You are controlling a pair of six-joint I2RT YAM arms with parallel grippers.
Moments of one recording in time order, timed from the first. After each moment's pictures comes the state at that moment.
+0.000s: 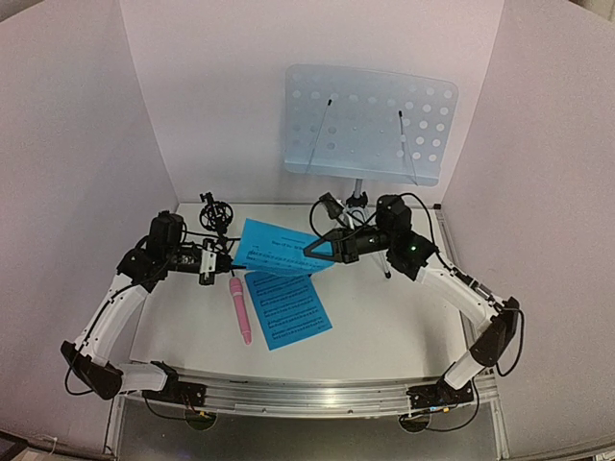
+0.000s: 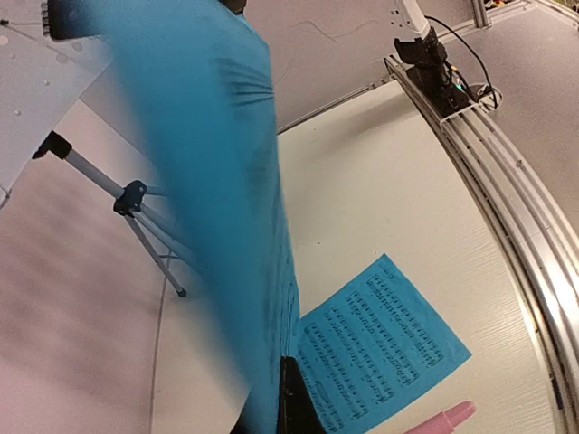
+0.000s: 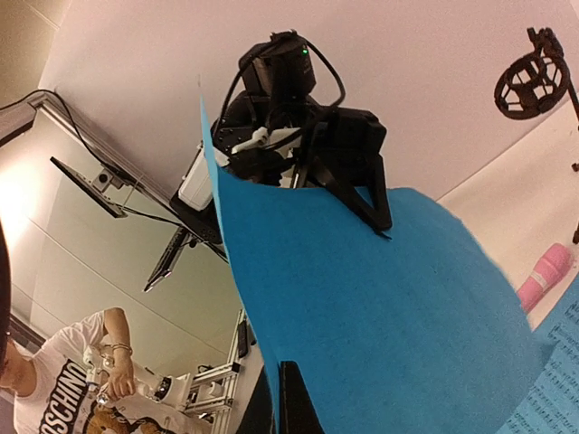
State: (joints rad) left arm -0.45 1.22 1.35 -0.72 0.89 1.09; right arm 0.71 1.62 1.59 -0.05 -1.06 0.71
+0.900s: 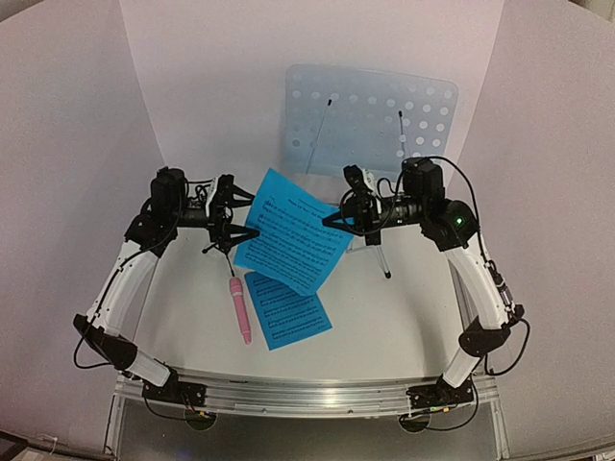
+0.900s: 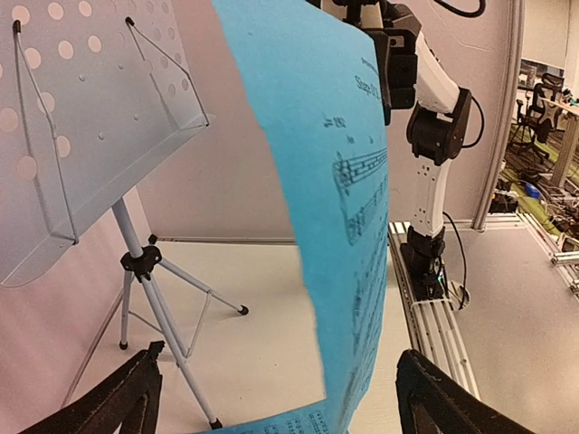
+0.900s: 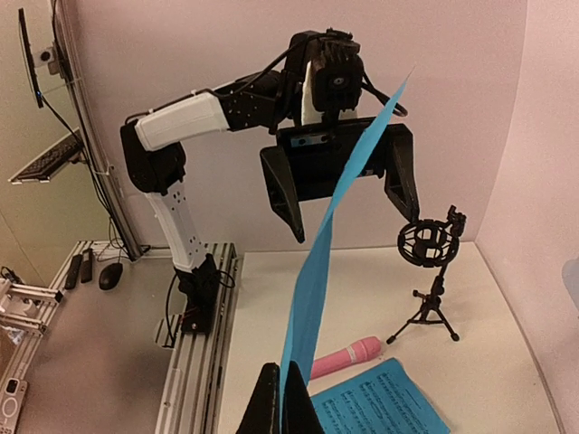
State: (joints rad) left arm -0.46 1.49 1.78 -0.50 1.07 0.28; right arm 0.68 1.74 2.33 -0.87 -0.89 -0.19
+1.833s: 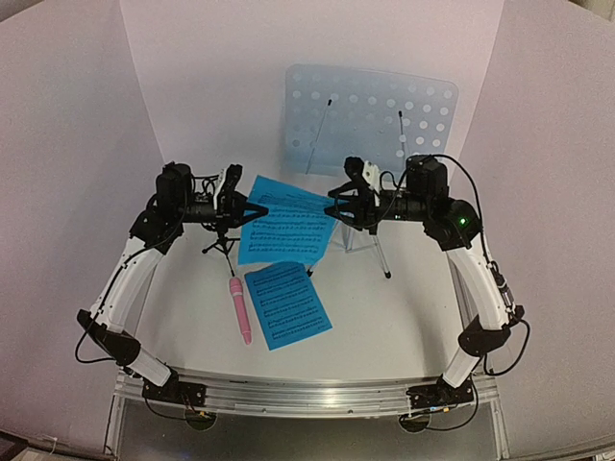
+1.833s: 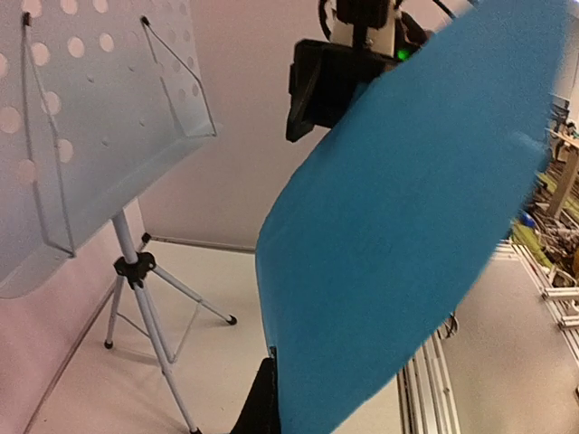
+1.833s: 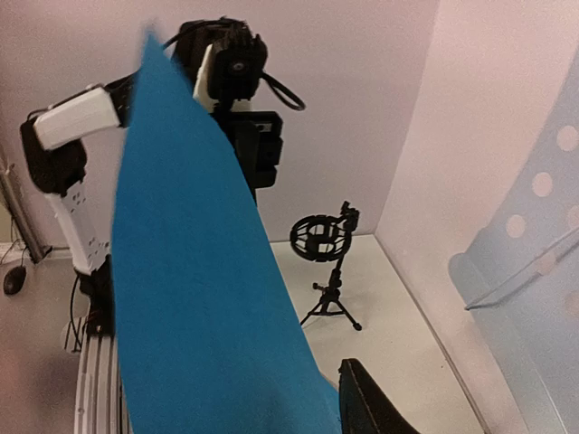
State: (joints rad) left arm -0.50 1.54 1.86 -0.49 1.01 0.14; right arm 0.68 1.75 2.37 -0.86 -0.61 -0.27
